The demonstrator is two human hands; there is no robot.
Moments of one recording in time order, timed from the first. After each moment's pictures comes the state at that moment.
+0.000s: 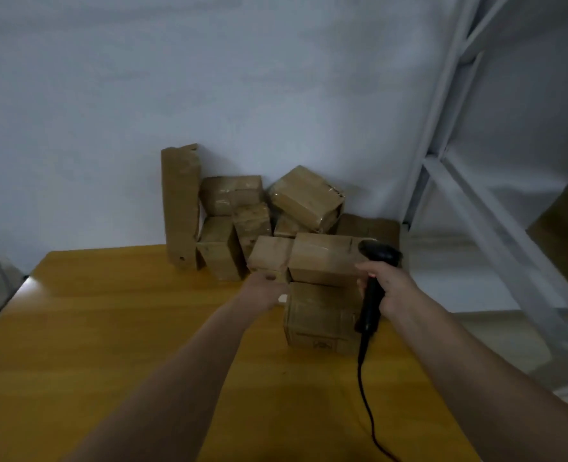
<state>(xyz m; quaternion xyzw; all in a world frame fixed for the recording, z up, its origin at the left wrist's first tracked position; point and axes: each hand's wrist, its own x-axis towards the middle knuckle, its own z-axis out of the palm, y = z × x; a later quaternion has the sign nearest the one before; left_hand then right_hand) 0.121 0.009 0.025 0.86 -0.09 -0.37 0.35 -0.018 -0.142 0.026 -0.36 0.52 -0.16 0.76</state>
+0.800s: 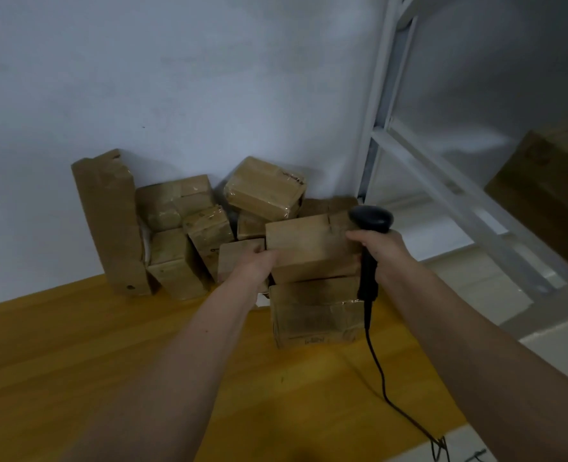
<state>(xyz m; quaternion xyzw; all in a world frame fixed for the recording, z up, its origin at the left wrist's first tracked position) 0.156 -0.040 0.022 0.79 -0.15 -0.39 0.44 -0.002 -0.152 0.038 -0.42 0.58 -0.27 0.65</state>
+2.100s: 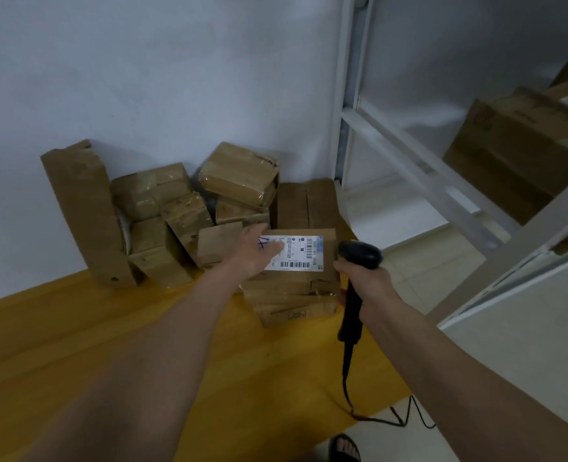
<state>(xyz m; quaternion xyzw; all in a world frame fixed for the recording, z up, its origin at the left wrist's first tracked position) 0.137 -0.041 0.008 0.83 -0.43 -0.28 0.20 -0.056 -0.083 0.003 -0.31 0.62 -0.25 0.67</state>
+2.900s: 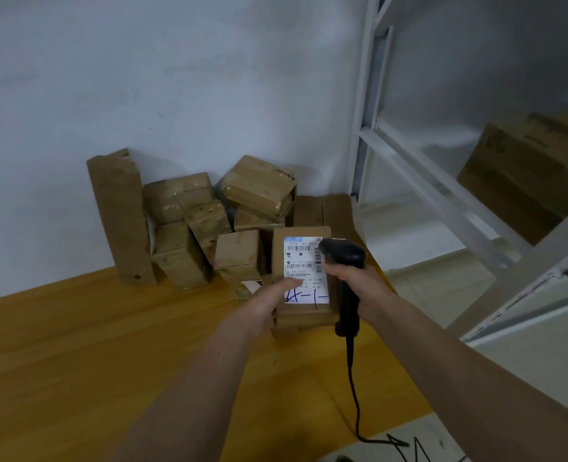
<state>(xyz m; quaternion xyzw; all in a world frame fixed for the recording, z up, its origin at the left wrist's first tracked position) 0.098 0.007 -0.017 0.69 -0.12 -0.57 0.42 -0.045 -0.089 0.015 -0.42 0.51 -0.18 0.73</state>
